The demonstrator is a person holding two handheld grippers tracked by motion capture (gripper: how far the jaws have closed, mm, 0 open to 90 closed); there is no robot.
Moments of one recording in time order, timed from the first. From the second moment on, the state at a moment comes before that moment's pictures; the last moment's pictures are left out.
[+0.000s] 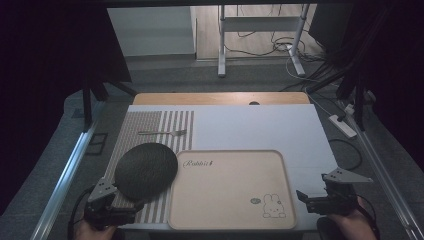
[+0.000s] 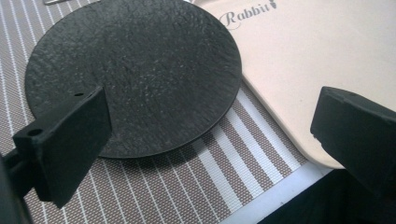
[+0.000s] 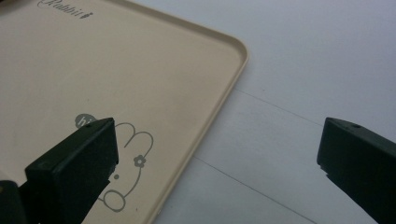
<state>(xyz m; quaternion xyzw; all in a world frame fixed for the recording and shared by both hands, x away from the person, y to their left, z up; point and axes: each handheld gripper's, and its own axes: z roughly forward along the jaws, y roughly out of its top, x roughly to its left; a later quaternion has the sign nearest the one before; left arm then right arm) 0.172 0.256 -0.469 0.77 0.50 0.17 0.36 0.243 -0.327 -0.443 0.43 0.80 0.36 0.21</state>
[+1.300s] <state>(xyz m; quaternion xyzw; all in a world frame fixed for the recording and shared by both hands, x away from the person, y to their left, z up) 0.180 0.256 -0.469 0.77 0.49 0.13 0.38 0.243 -0.325 -0.444 0.42 0.81 0.36 0.20</state>
